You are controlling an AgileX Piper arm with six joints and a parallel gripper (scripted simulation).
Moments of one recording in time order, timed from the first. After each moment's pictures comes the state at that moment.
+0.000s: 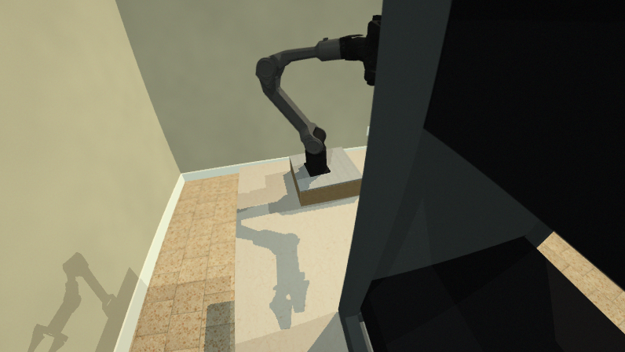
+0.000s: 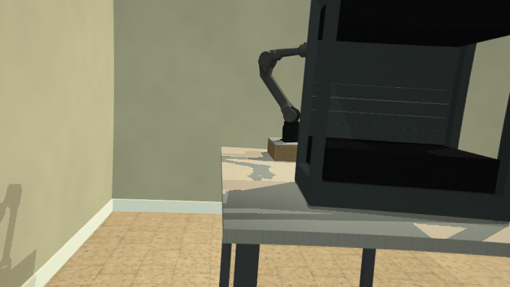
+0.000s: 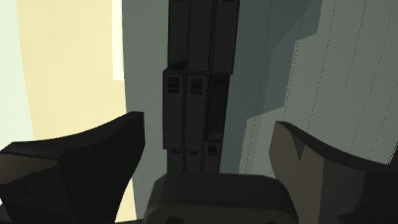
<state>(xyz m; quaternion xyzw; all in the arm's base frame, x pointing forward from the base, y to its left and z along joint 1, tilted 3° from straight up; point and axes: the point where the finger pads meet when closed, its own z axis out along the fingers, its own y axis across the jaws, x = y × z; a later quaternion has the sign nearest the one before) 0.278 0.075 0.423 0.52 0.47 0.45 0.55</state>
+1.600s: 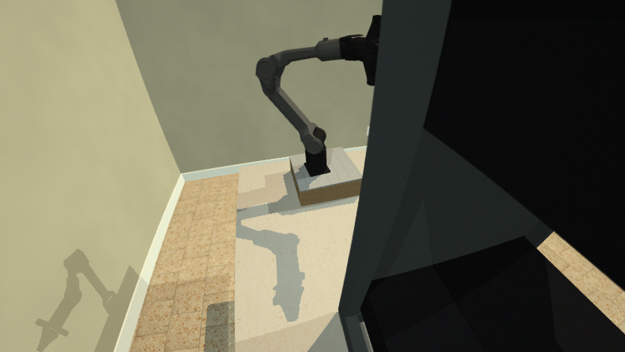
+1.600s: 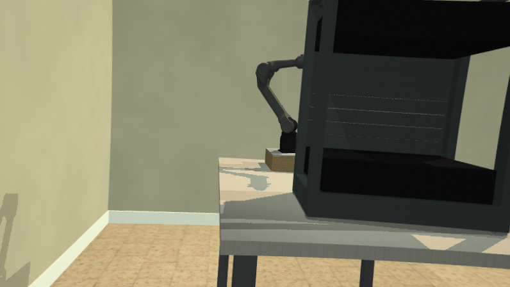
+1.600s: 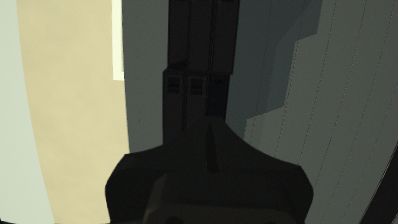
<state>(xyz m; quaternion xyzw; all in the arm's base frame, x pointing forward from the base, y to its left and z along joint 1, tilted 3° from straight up) 0.278 0.075 0.423 0.52 0.47 0.45 0.55</state>
